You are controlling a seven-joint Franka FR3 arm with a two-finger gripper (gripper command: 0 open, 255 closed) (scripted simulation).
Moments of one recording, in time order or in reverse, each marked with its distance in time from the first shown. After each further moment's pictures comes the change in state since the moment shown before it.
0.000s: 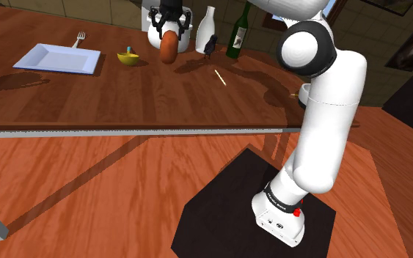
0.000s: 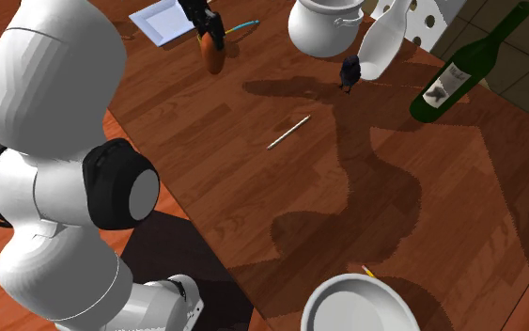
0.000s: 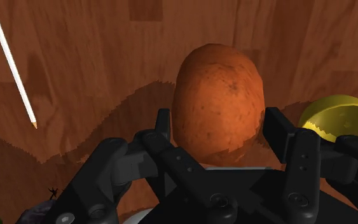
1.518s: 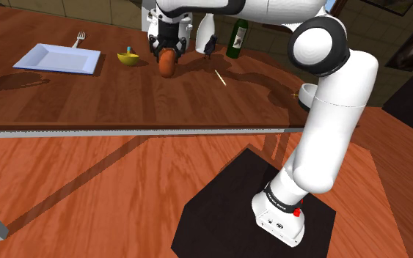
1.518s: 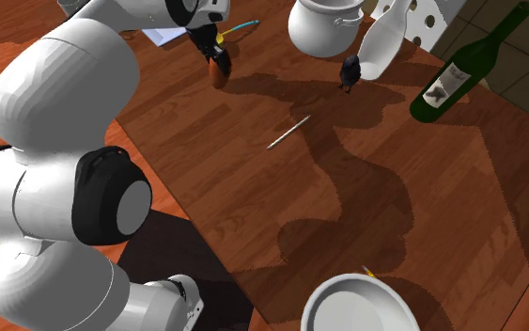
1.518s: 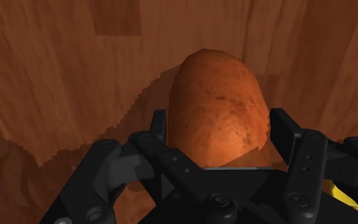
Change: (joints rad) arm -0.005 -0.073 -0.001 -0.362 -0.007 0.309 0.040
